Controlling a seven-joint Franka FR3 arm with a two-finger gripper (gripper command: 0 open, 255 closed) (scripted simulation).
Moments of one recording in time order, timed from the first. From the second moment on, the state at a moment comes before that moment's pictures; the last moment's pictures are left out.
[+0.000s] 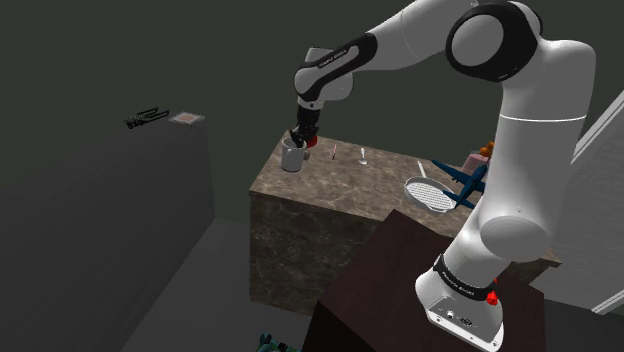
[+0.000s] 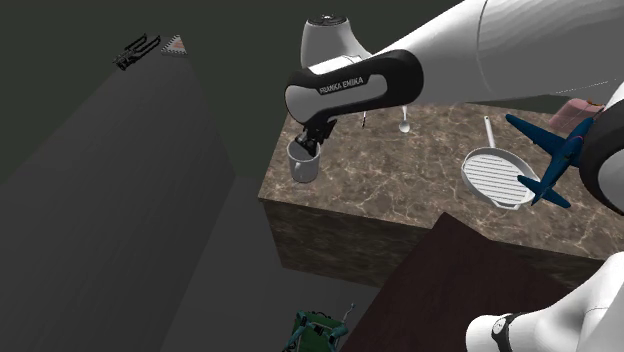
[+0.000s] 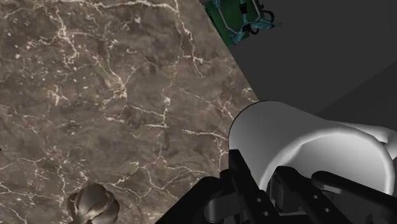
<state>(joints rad) 0.01 0.34 -0.16 -1.92 0.16 2.26 -0.19</state>
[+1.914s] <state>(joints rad) -0.18 -0.10 -0.36 -2.34 0.04 2.23 -0.50</state>
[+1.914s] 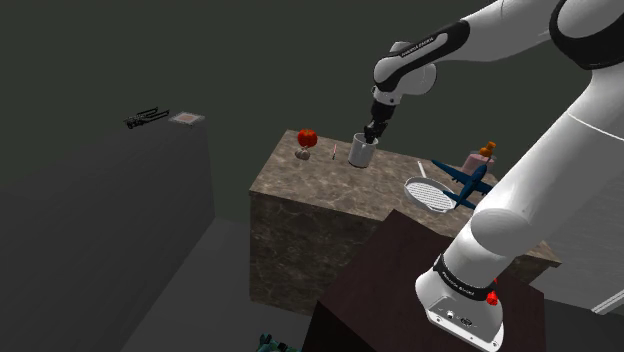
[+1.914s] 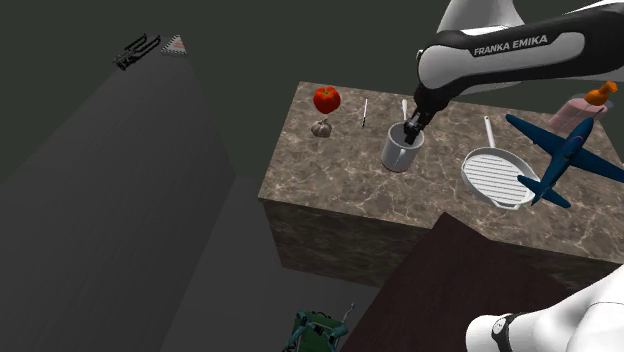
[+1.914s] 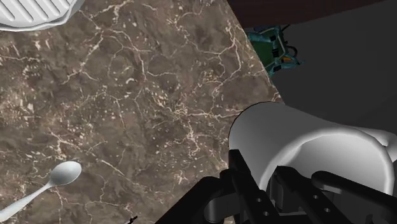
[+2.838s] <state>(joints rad) -0.33 -0.19 -0.52 -2.44 -0.05 2.24 -0.75</state>
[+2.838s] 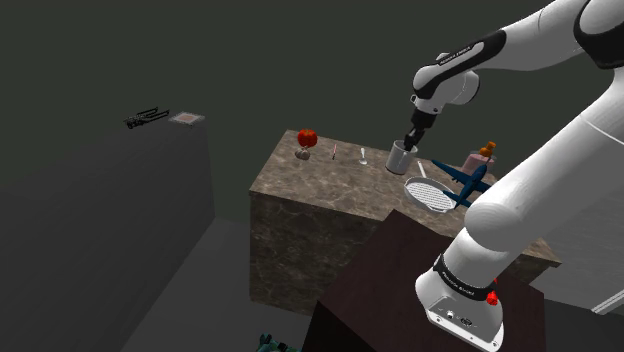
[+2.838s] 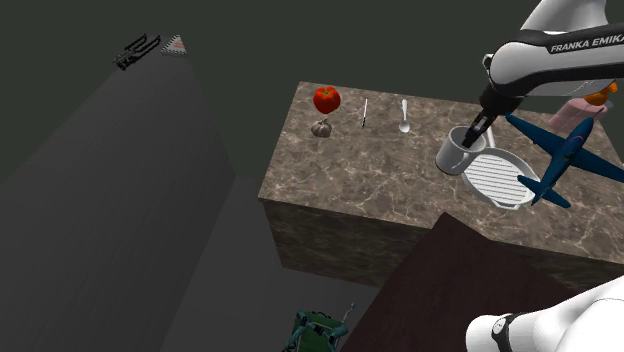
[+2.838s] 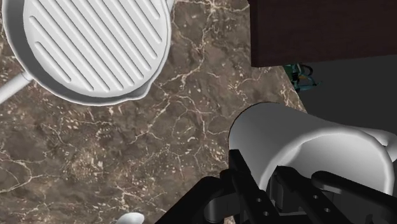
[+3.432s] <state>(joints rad) -0.31 -0.09 -0.54 -2.48 0.01 2.37 -0.80</state>
